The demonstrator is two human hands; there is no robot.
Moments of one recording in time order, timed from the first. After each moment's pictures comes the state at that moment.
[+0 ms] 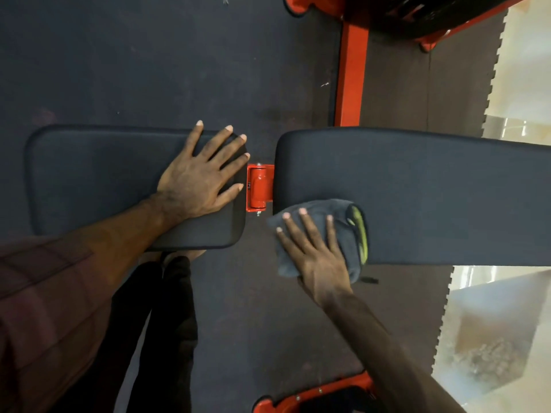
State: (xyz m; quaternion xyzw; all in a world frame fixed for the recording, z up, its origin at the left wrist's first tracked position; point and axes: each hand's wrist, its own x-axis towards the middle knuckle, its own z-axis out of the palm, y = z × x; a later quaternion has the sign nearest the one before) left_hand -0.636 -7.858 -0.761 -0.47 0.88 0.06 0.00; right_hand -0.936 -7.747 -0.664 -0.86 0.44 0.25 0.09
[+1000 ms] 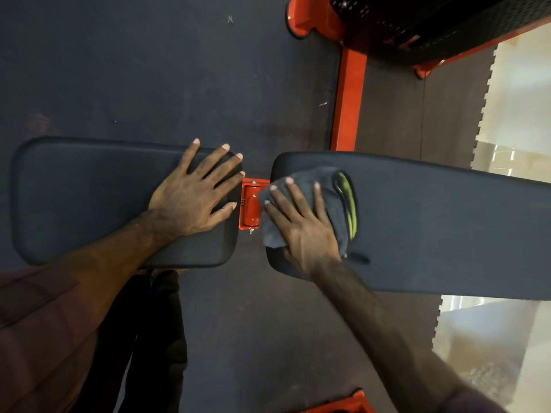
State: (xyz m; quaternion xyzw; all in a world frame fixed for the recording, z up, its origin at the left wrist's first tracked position) left_hand -0.638 -7.858 -0.764 -0.47 0.88 0.07 0.00; right_hand -0.907 -7.847 -0.673 -0.87 0.41 0.26 0.06
